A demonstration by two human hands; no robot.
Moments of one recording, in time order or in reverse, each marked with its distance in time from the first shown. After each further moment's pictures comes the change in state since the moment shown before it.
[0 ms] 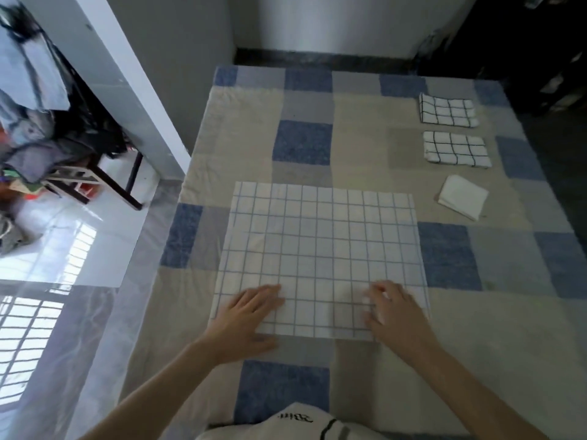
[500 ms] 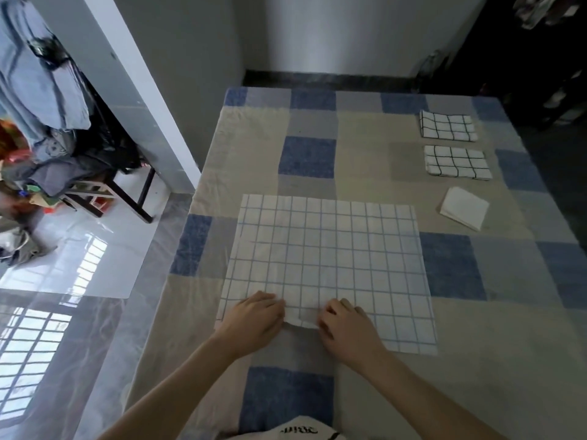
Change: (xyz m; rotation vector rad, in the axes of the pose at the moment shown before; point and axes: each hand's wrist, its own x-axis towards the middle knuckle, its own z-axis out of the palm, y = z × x) left_hand 0.013 0.019 -0.025 0.024 0.208 0.026; right_hand 0.017 -0.082 0.024 -0.071 -0.154 -0.189
